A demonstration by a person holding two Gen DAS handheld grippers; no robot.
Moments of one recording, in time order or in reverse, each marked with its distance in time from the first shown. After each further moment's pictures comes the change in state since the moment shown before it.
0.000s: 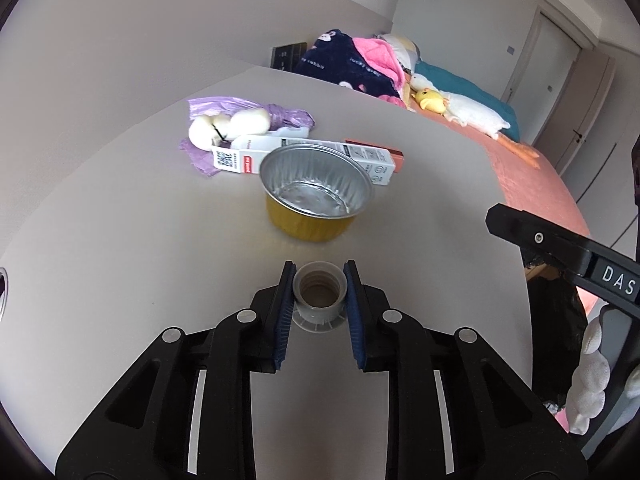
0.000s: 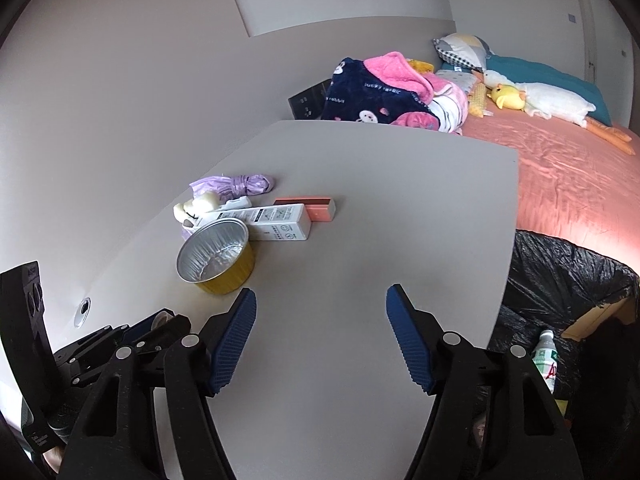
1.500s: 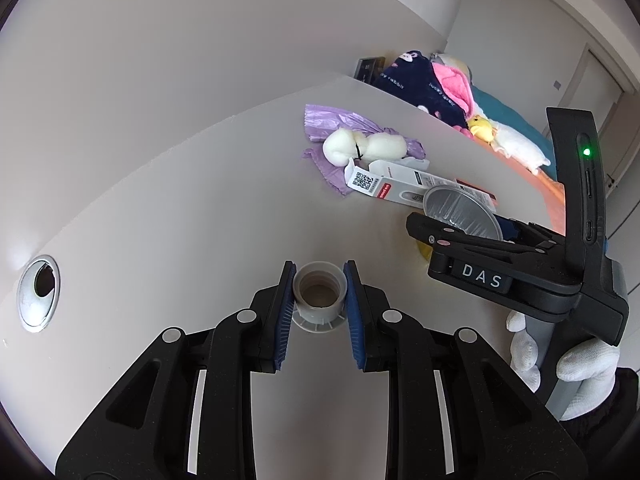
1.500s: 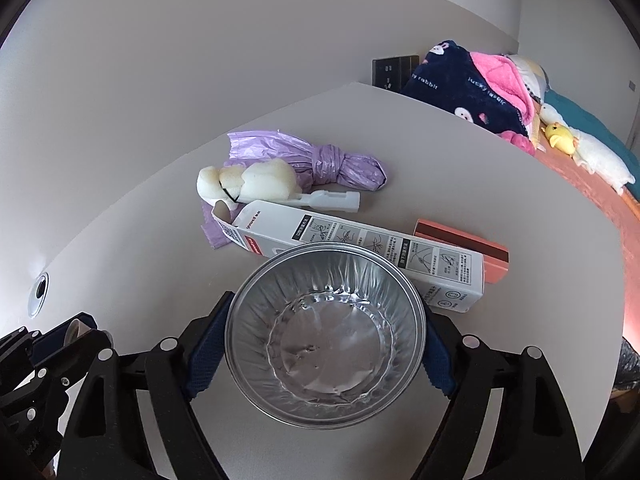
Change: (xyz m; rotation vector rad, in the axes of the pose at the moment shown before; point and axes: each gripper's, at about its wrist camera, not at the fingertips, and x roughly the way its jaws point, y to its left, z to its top) left arm -0.015 0.086 0.011 -0.144 -0.009 0.093; right arm 0.119 0.101 0.028 -0.235 0.100 -0.051
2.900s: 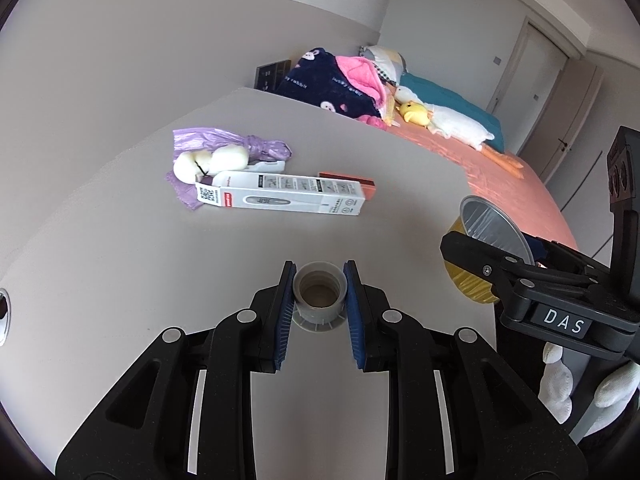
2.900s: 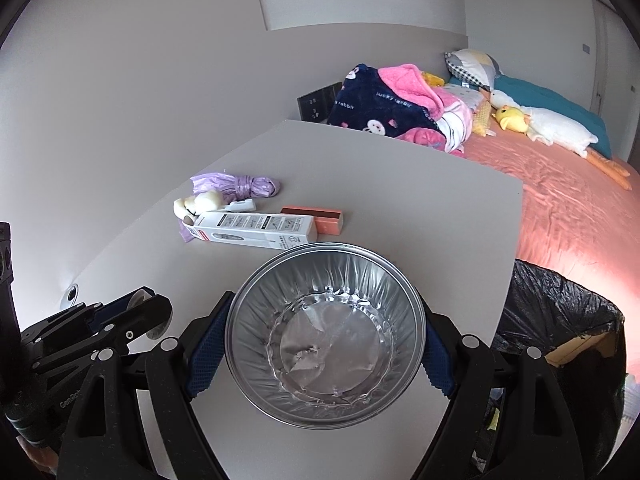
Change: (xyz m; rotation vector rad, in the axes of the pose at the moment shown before) left arm -0.021 -0.104 -0.008 0.154 -0.015 -0.164; right arm -0.118 -0.096 -0.045 0.162 -0.102 -0.029
